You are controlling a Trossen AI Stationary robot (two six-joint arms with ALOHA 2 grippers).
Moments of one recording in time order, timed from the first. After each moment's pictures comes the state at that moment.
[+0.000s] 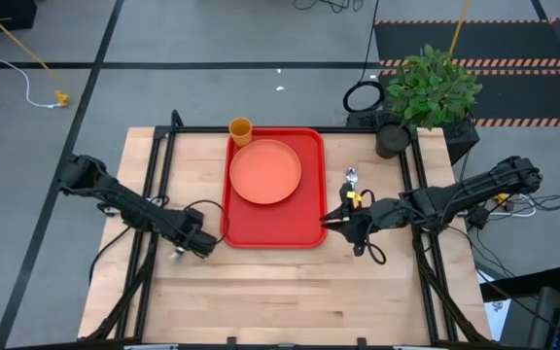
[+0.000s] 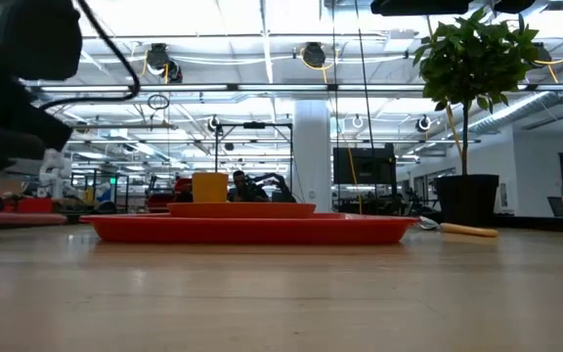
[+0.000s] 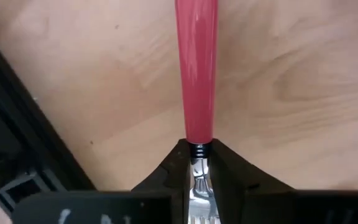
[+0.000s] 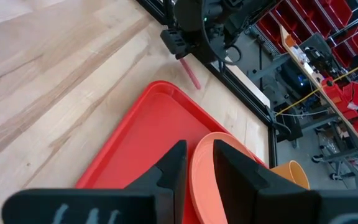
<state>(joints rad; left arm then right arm) -0.40 1.39 0.68 -1.06 0.01 -1.48 0.30 1.08 0.82 -0.20 0.29 -0.57</state>
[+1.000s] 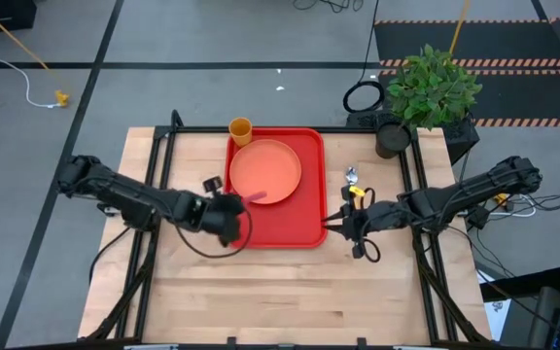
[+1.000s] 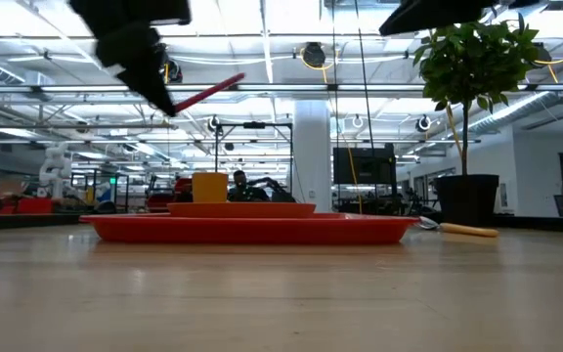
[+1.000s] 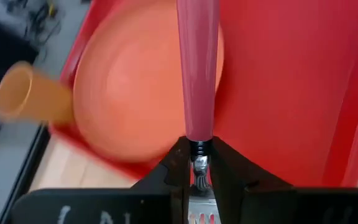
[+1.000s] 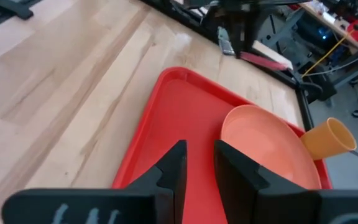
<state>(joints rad) -0.26 1.39 1.03 -0.81 -0.62 -0.37 0.30 1.08 0.79 -0.24 0.29 -0.30</state>
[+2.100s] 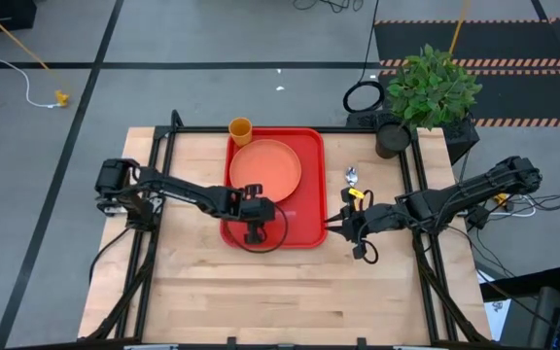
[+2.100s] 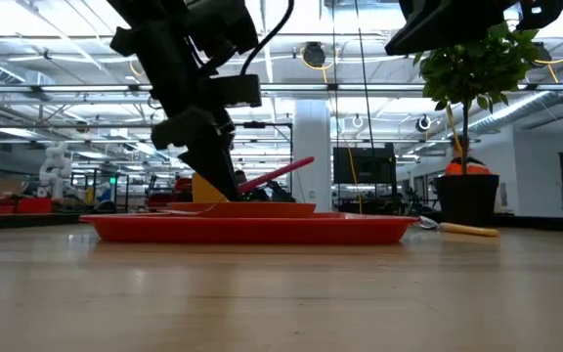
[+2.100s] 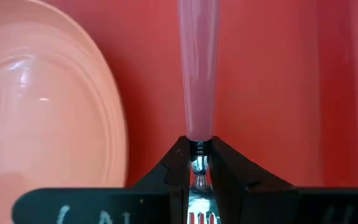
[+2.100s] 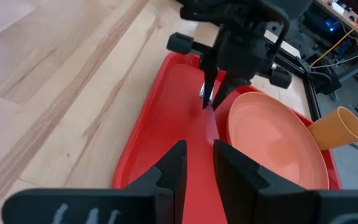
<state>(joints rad) -0.05 1.72 1.03 -0.39 -0.21 0.05 0.30 1.08 0.74 -0.24 0.29 -0.30</state>
